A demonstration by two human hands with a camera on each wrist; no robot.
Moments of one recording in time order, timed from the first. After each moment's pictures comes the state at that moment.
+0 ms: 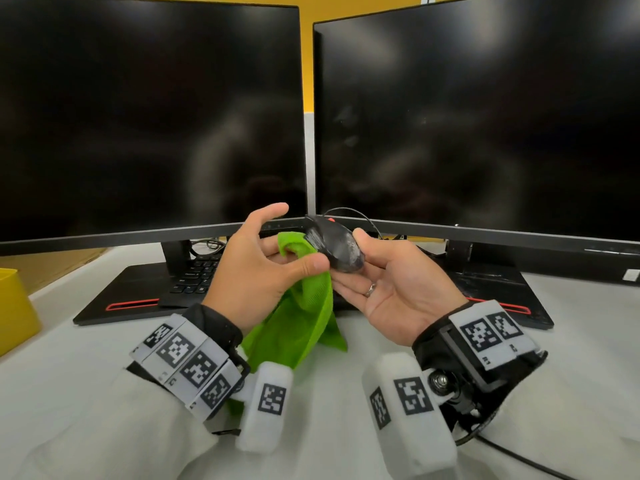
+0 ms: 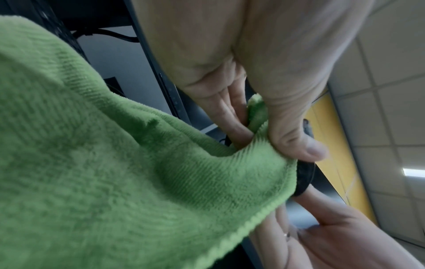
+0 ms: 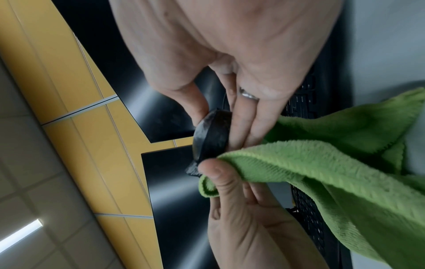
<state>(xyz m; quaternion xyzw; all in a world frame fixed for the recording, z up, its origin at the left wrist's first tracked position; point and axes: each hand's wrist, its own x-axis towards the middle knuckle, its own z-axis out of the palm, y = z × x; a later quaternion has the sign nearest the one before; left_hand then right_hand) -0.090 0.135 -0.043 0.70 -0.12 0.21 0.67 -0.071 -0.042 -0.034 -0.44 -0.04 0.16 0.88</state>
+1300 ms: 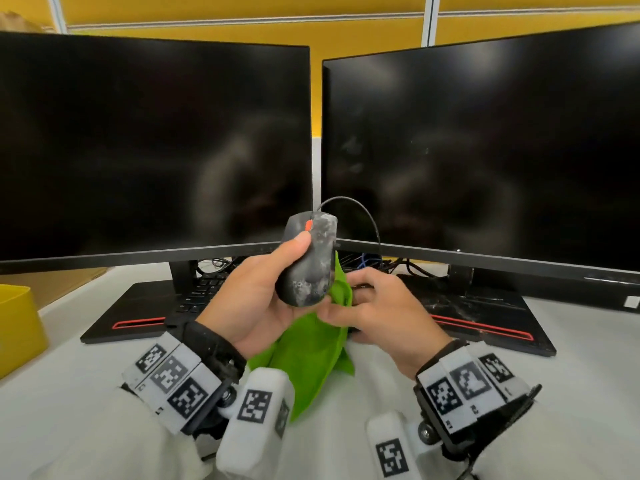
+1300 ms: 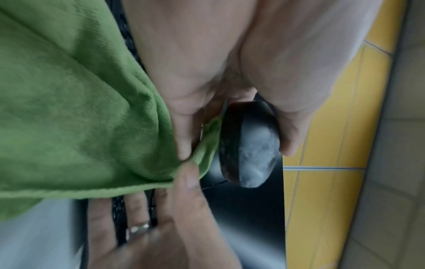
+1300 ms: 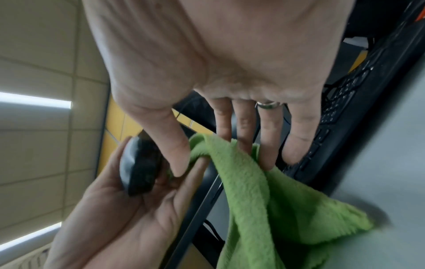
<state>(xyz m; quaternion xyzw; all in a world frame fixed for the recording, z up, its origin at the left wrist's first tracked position) -0.089 0.137 -0.026 0.54 -0.10 0.02 0.83 -0.073 -0.036 -0.045 -0.75 -0.14 0.04 0.65</state>
